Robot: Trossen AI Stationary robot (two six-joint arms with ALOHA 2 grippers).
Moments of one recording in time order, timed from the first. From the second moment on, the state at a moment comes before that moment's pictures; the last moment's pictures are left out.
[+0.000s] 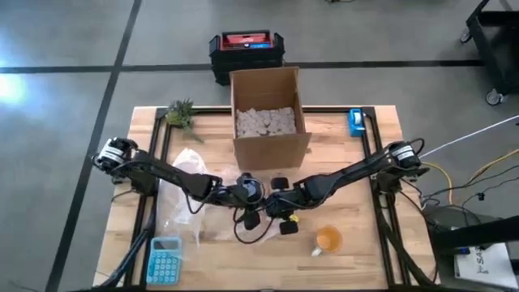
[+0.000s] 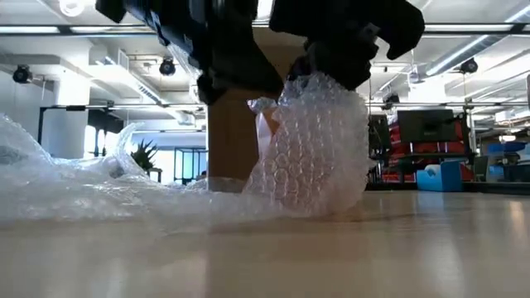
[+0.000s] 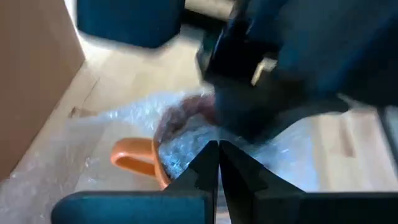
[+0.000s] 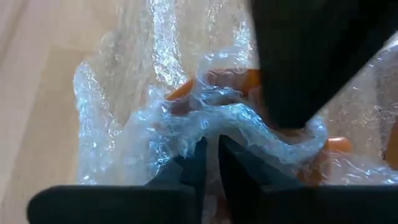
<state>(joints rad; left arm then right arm) -0.27 1.68 1.00 0.07 -0.26 -0.45 0.26 1.89 1.31 -0.51 0.08 0.05</state>
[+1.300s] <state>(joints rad) -0.27 1.72 1.00 0.08 -0.26 -0.46 0.27 1.82 1.27 -0.48 0.20 0.13</state>
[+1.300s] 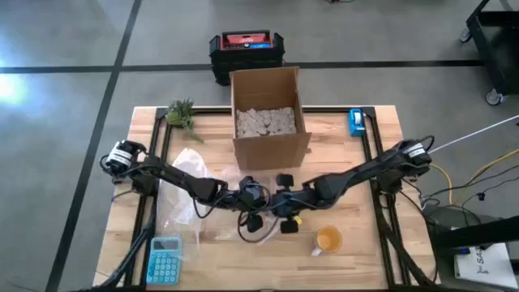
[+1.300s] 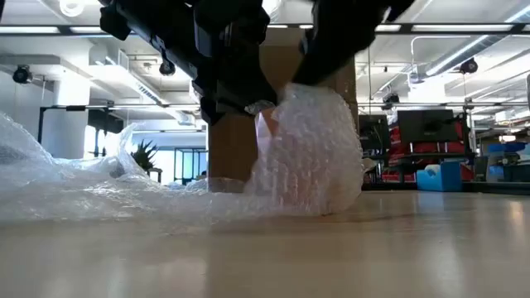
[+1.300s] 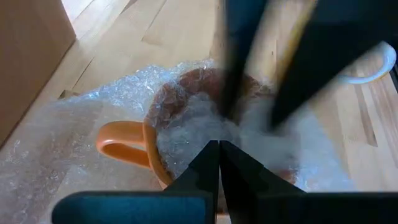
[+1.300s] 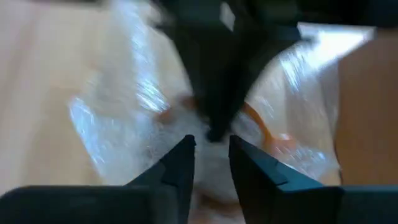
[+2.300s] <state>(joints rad) -0.27 1.75 1.01 0.10 -0.28 -0.47 0.24 1.86 1.43 -0.76 0.20 0.11</state>
